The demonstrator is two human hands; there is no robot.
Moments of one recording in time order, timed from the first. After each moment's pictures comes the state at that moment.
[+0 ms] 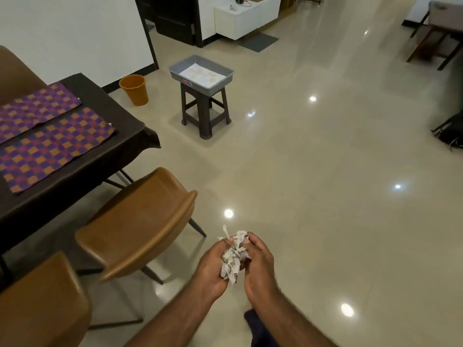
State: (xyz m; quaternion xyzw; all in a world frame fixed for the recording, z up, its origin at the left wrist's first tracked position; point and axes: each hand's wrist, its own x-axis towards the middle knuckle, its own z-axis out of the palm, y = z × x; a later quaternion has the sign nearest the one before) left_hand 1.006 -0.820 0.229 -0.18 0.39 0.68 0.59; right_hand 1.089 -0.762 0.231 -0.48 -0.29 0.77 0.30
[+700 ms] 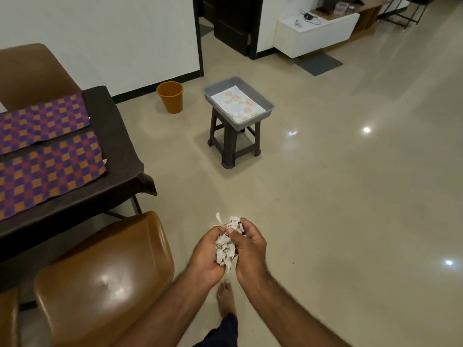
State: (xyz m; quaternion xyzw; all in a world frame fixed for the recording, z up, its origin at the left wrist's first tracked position) left_hand 0.773 -0.478 0.257 -0.26 0.31 0.77 0.50; right_hand 0.826 -0.406 0.245 -0.39 -0.37 0.82 0.20
